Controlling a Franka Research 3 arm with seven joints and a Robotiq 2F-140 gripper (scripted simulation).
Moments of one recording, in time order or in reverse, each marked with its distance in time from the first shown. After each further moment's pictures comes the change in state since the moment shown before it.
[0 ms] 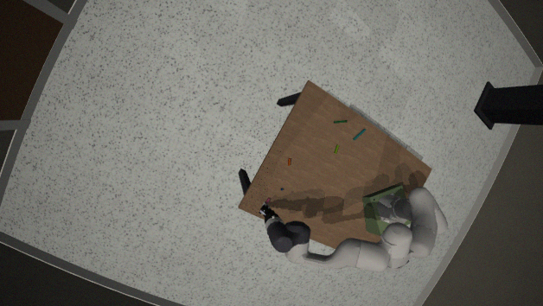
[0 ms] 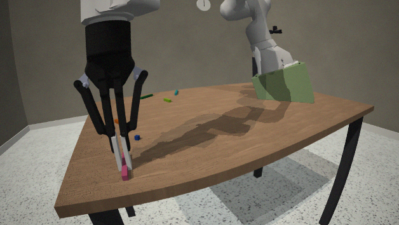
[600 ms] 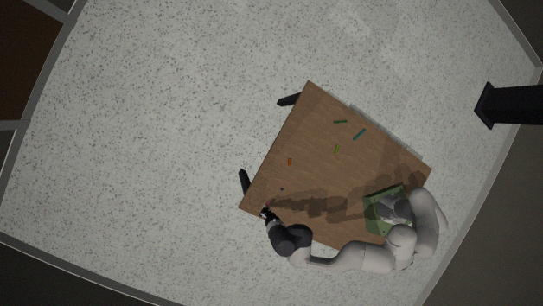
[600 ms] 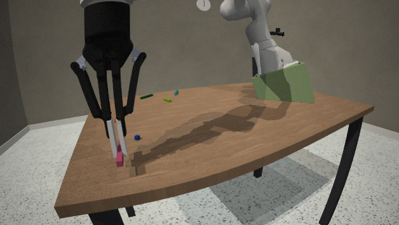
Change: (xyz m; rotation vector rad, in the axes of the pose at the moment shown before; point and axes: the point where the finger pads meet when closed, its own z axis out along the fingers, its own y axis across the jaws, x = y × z) arm 0.003 0.002 -0.029 -0.006 0.008 -0.003
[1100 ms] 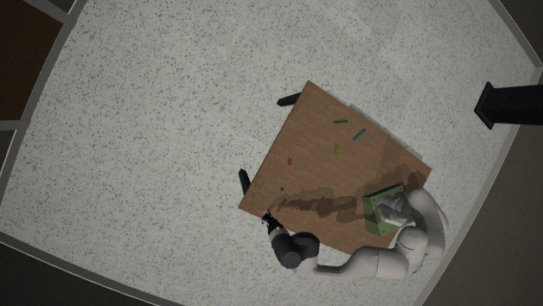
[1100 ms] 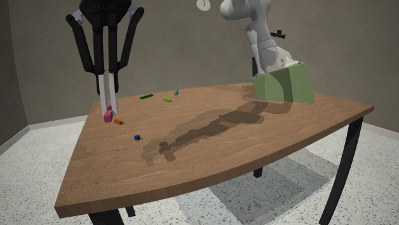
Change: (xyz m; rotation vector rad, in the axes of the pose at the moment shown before) arm 0.005 0.004 -0.074 -0.009 0.012 -0.004
